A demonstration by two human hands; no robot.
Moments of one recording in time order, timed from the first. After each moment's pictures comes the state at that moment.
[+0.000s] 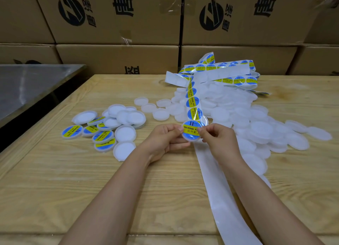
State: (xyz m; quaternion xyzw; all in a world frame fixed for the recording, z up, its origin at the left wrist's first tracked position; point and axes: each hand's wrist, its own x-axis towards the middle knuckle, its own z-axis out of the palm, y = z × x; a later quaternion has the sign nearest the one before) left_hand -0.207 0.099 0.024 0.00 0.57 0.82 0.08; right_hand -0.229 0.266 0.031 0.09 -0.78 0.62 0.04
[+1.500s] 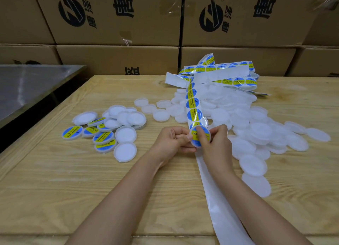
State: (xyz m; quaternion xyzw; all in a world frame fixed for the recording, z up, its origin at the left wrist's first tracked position) left_hand -0.198 0.122 0.027 0.02 0.63 0.78 0.01; right_hand -0.224 0.252 0.015 0.05 -0.83 0.53 0.16
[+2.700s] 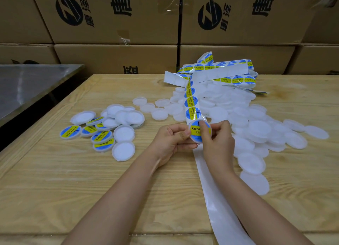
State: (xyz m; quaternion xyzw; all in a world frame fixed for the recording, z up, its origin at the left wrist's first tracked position) left_hand -0.198 0.121 0.026 0.05 0.56 0.83 0.03; right_hand -0.218 0.252 0.020 0.06 -0.77 0.59 0.22
